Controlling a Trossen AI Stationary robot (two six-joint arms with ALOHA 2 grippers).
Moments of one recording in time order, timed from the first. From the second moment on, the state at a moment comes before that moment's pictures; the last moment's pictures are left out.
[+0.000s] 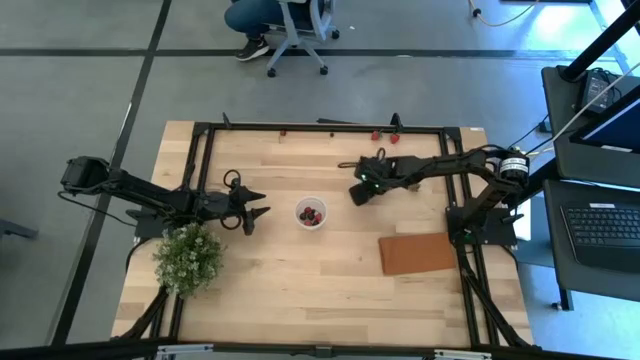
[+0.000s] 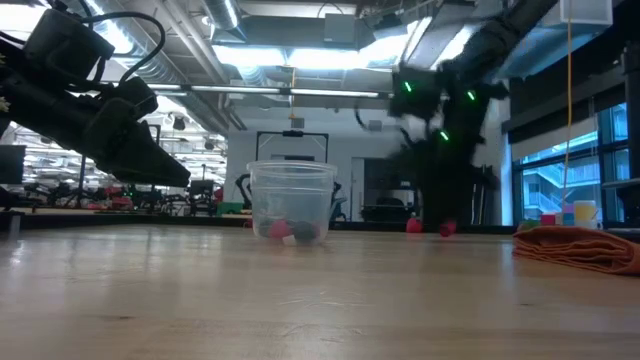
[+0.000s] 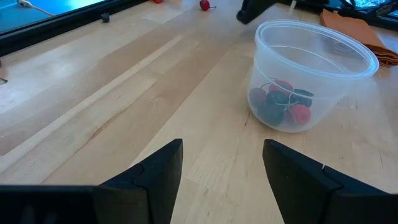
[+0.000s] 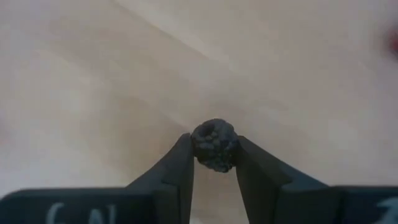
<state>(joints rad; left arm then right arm) -0.05 0.92 0.01 0.48 -0.40 -0.34 -0.28 1.66 0.91 -0.47 0.16 0.74</state>
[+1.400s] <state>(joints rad) -0.05 0.92 0.01 0.48 -0.44 -0.34 0.01 2.07 1.76 -0.76 0.02 0.33</state>
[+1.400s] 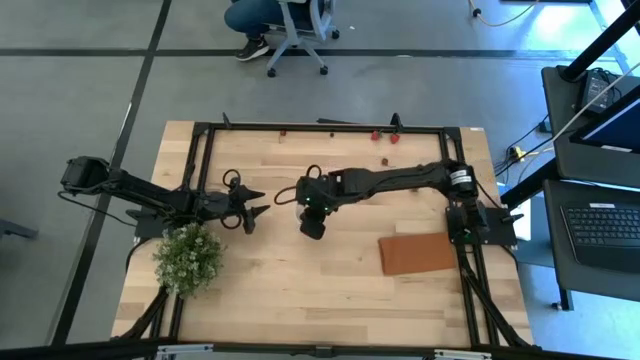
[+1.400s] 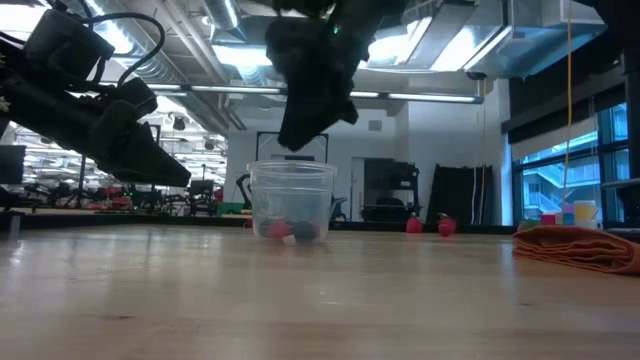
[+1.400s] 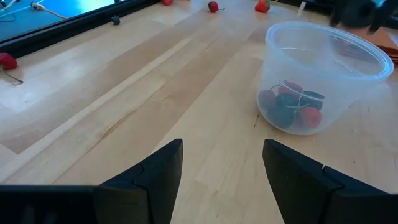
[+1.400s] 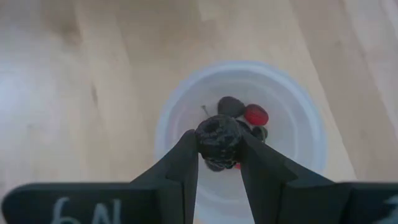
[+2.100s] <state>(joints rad) -0.05 0.92 0.01 0.48 -0.44 -0.34 0.00 2.17 1.76 -0.76 0.02 0.30</state>
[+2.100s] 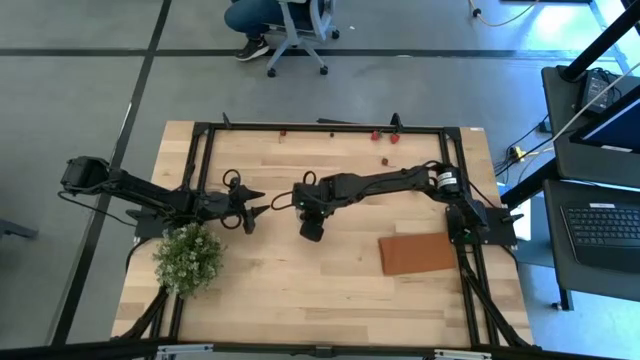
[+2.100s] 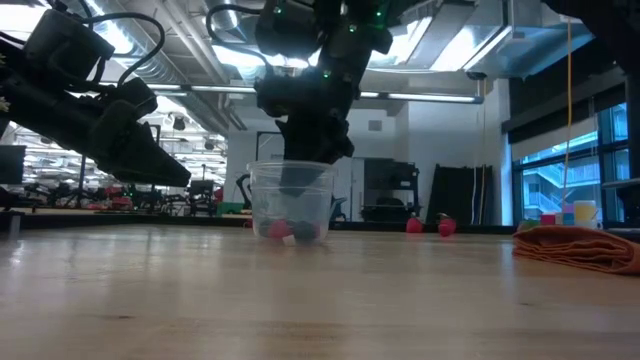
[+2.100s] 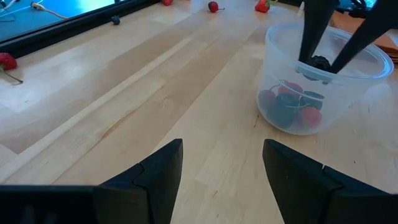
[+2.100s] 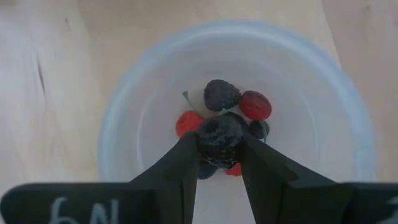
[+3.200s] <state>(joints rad) -0.05 0.92 0.01 0.48 -0.44 -0.34 -0.11 1.78 1.73 -1.17 0.11 0.41</state>
